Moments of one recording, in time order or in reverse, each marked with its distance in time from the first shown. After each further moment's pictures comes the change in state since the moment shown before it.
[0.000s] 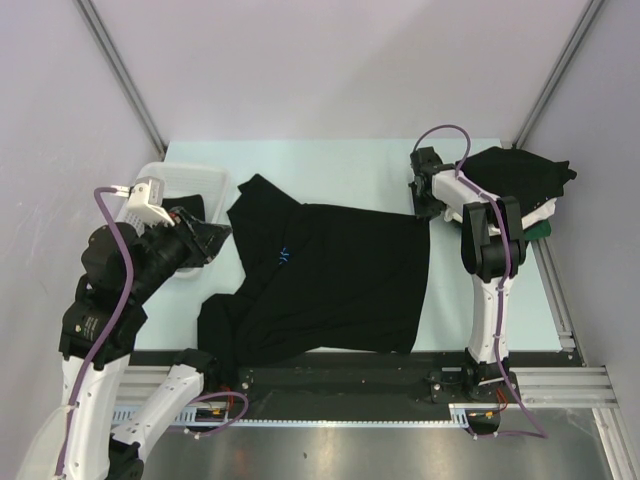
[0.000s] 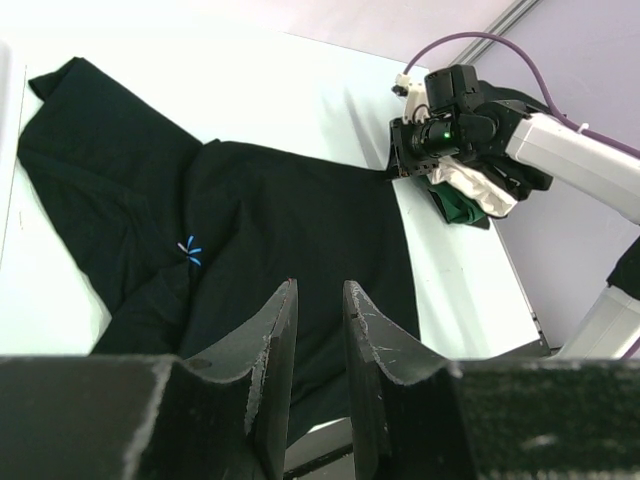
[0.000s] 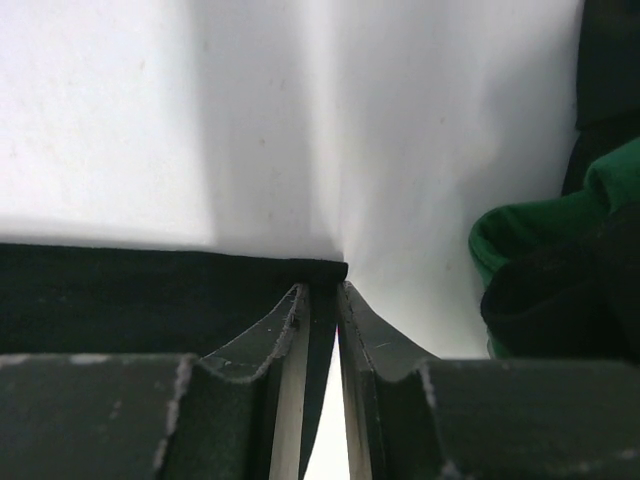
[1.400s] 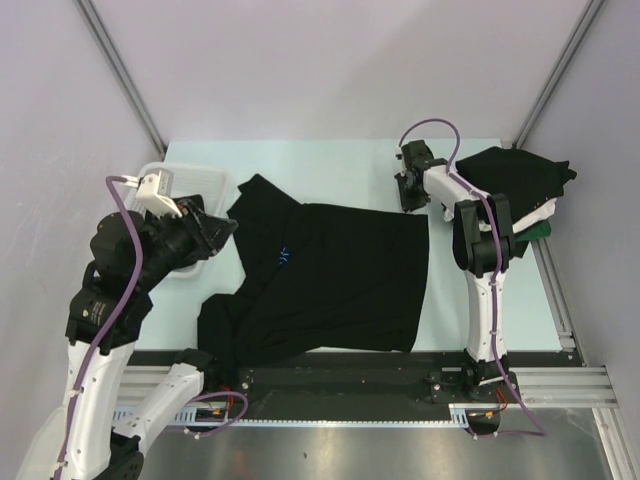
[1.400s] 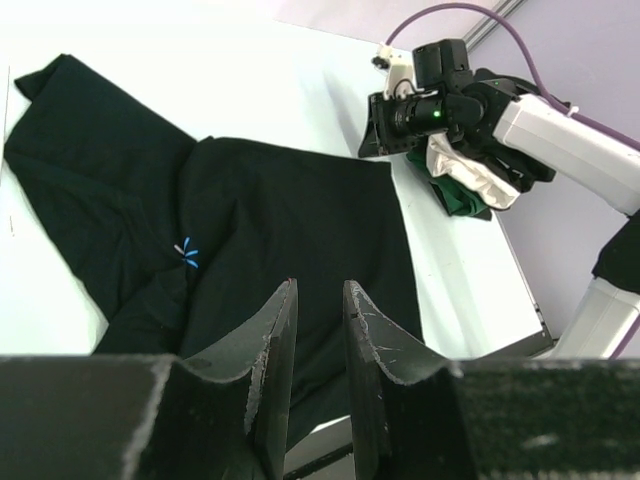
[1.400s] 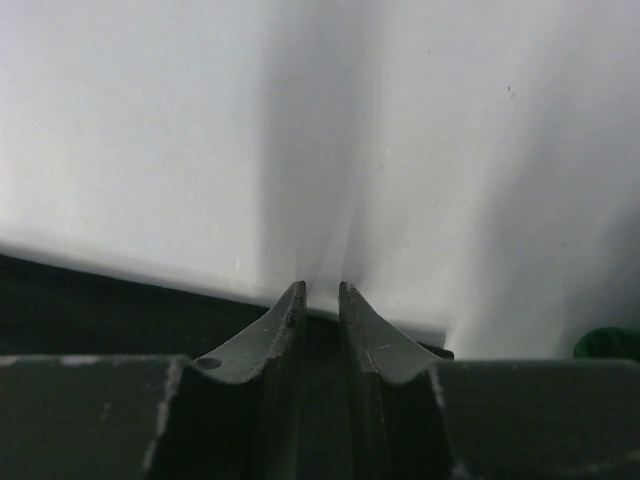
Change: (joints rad) left arm 0.000 0.055 0.008 0.019 0.025 0.019; right arm 0.037 0.084 0.130 0.037 -0.154 -0.023
